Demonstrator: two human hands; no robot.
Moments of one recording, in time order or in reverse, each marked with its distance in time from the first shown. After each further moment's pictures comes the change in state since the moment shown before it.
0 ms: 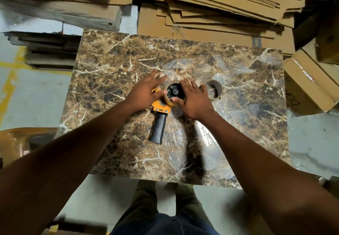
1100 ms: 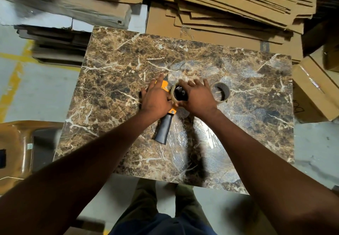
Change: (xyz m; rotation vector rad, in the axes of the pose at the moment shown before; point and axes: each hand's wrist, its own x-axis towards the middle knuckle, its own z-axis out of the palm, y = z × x) left_hand -0.017 0.036 0.023 0.146 0.061 -0.260; right_hand 0.010 -0.026 -0.019 -0.147 0.090 -0.078
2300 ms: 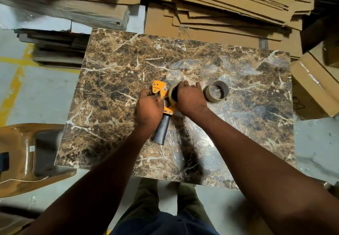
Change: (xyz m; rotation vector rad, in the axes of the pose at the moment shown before) left_hand -0.029 -0.013 0.025 -0.249 0.334 -0.228; right_hand 0.006 -0.033 -0.005 -0.114 -0.136 0.109
